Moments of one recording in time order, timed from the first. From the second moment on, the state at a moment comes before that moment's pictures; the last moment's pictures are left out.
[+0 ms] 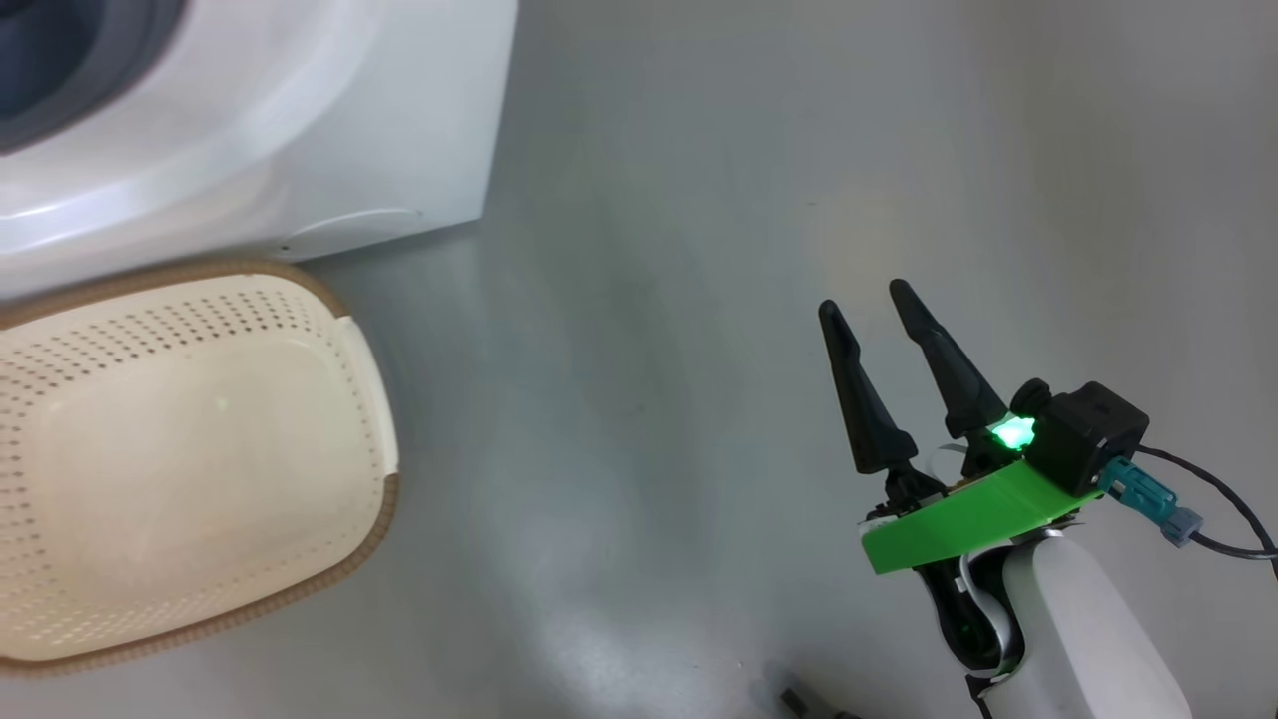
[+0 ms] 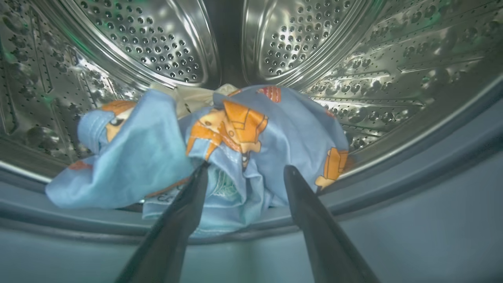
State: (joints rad) left arm -1.28 0.44 -0.45 1.14 -0.70 -0.13 -0.23; right arm -0.35 -0.05 0.20 0.16 0.37 0.13 -0.26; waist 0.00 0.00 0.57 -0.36
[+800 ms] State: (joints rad) left arm -0.76 0.33 -0.14 0.70 -0.51 -0.13 -0.26; right arm -0.25 -0.08 0.11 0.19 0.31 0.13 -0.26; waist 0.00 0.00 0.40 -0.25
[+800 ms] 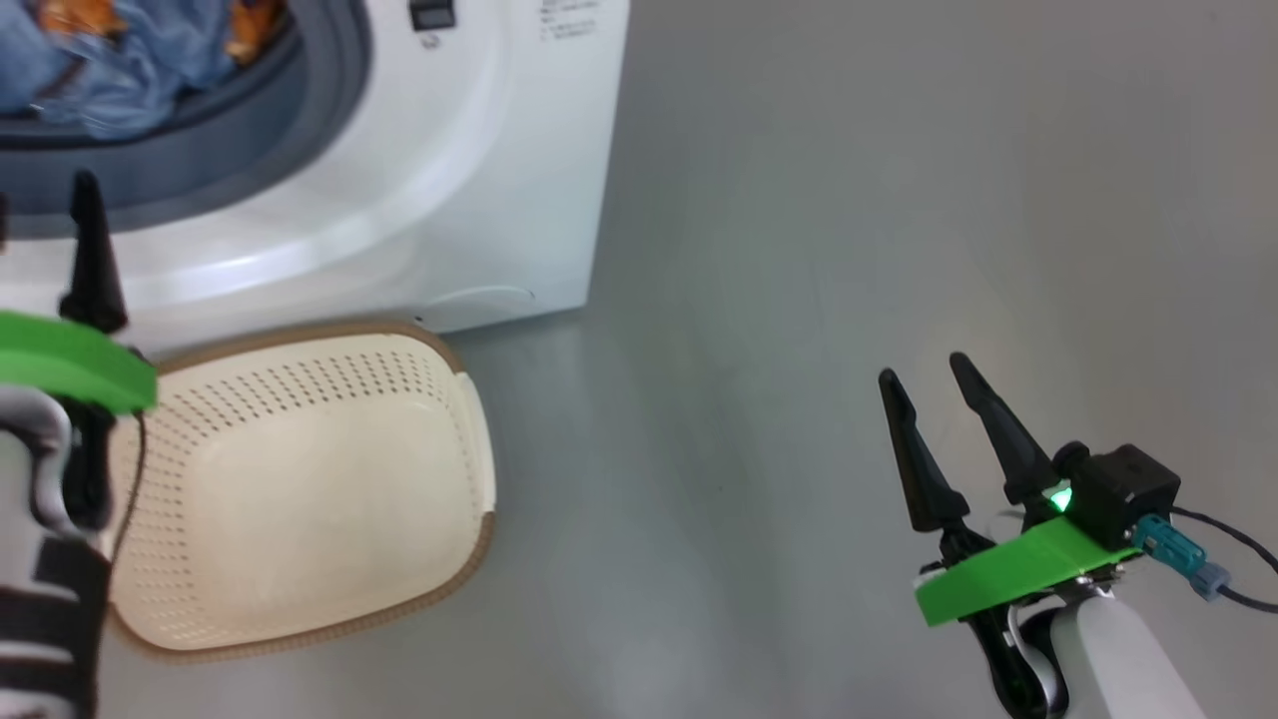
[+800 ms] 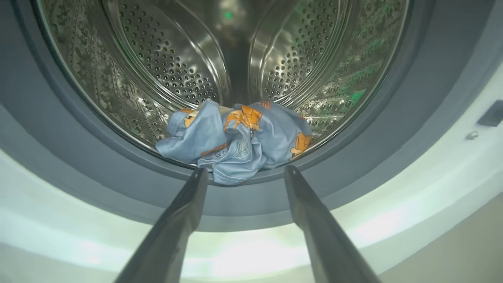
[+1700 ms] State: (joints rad) left arm -0.17 0.16 0.10 0.36 -0.37 -0.13 -0.26; right arm -0.09 -0.16 0.08 0.20 0.31 0.13 -0.26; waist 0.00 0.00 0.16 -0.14
